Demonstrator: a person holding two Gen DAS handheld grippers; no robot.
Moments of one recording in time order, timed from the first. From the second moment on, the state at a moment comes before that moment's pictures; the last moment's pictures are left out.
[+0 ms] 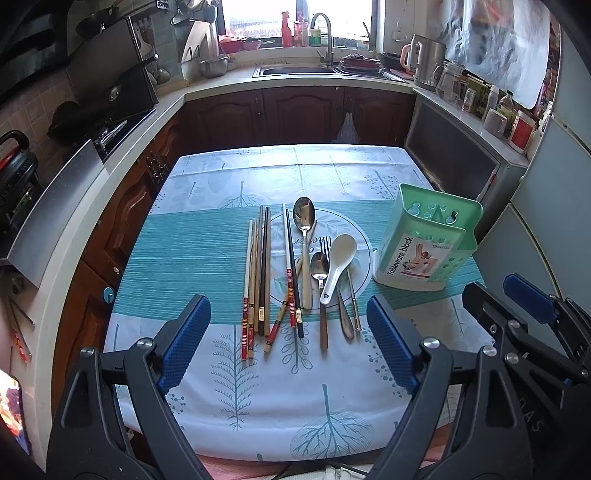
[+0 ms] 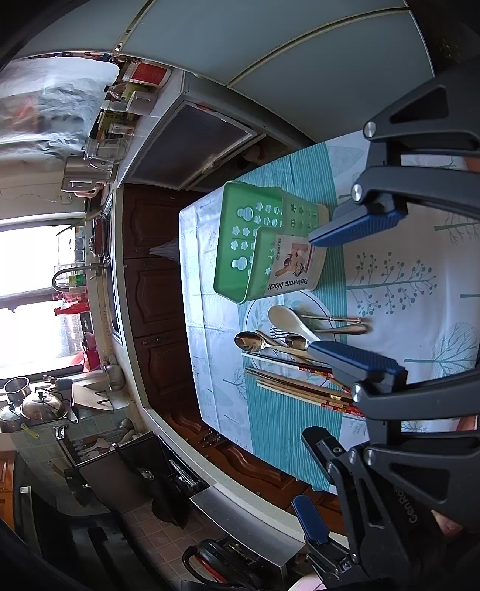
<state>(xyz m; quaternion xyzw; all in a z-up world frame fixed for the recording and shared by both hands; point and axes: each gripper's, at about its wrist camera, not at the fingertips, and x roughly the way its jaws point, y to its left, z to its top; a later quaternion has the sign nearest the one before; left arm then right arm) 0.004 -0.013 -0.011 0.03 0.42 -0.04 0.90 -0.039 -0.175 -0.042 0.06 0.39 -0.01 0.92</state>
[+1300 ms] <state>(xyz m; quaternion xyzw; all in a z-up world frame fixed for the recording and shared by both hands) 0.125 0.055 -0.053 0.00 0.50 -0.04 0.86 0.036 -0.192 -0.079 0.09 0.47 0.05 0.88</state>
